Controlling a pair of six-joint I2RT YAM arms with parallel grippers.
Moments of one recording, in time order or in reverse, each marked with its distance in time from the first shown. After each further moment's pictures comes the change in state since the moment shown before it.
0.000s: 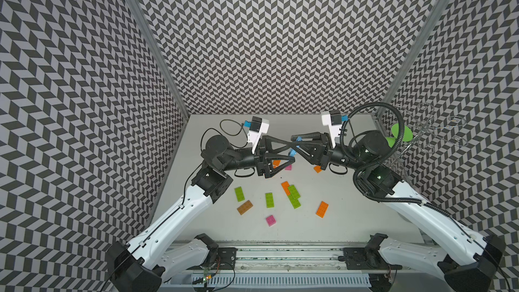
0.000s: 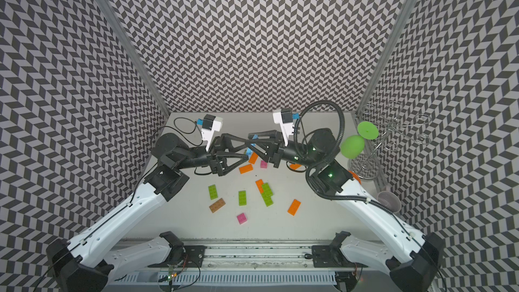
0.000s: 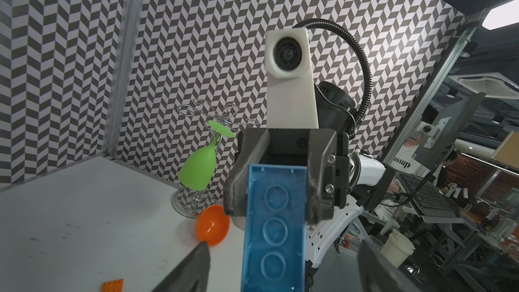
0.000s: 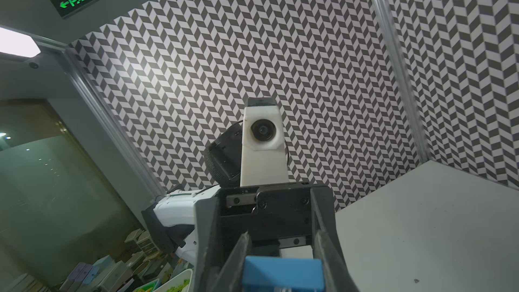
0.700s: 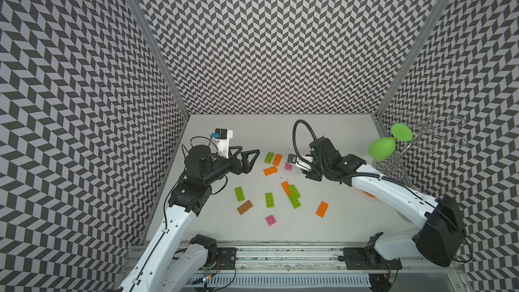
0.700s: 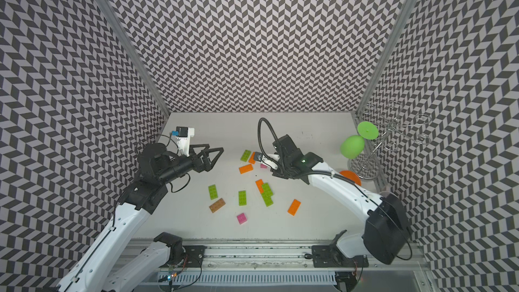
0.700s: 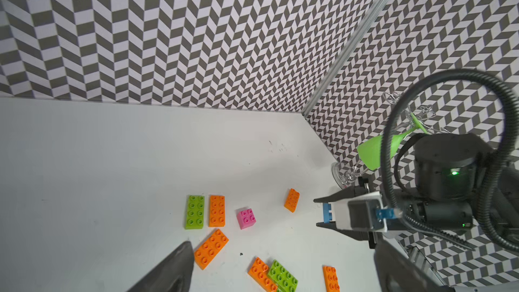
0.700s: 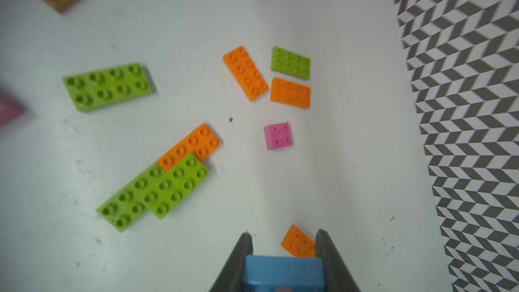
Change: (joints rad) left arm 0.342 -0.212 -0.158 -0.500 -0.367 0.177; right arm 0.000 0.346 0.022 -0.824 0.628 -1.358
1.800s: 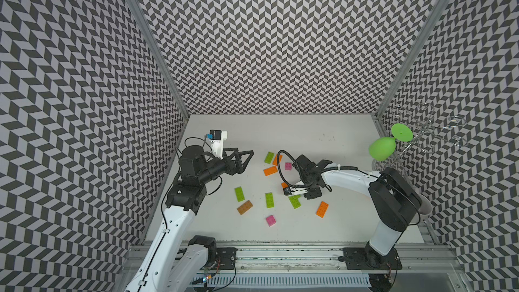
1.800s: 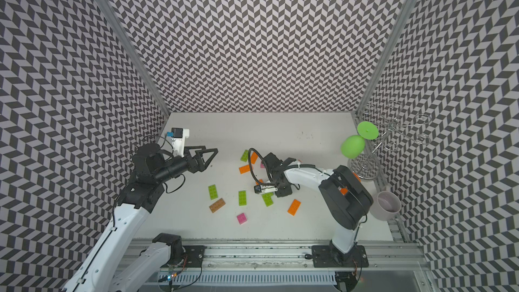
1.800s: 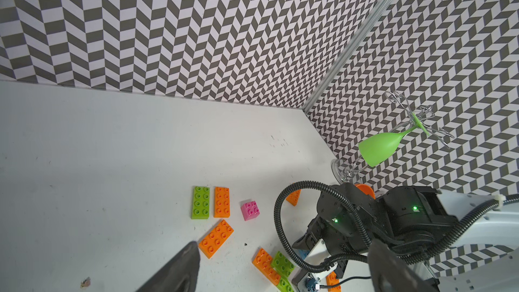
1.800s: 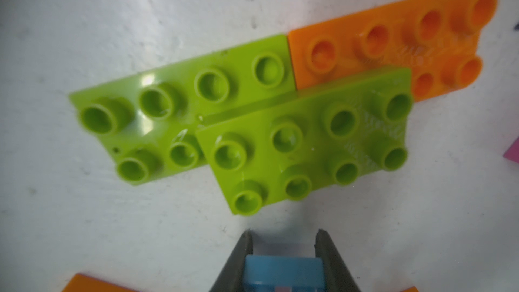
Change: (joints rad) left arm 0.108 -0.001 -0.023 -0.012 0.134 0.007; right arm 0.046 0.321 -0.059 -0.083 0.018 -0.262
